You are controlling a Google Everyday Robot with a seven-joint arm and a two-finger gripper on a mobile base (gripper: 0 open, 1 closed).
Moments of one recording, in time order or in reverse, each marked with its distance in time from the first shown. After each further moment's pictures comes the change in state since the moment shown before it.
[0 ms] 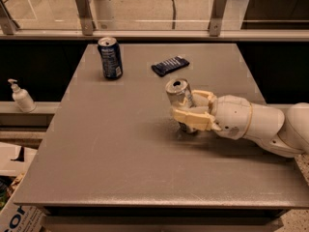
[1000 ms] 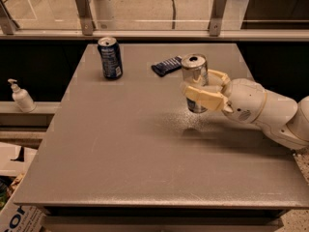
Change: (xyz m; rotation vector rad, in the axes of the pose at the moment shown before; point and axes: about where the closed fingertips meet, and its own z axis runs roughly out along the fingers) arm -0.047 -0.032 -0.018 0.066 -0.138 -0.026
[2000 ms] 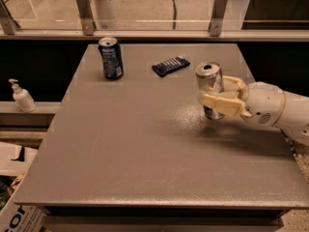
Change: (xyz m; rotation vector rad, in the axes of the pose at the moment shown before) arm 0.009 -0.005 -0.036 -0.021 0.098 0.019
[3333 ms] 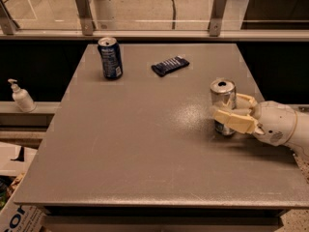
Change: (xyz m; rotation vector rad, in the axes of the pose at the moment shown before) arm 0.038 0.008 -0.043 0.044 0.012 0.067
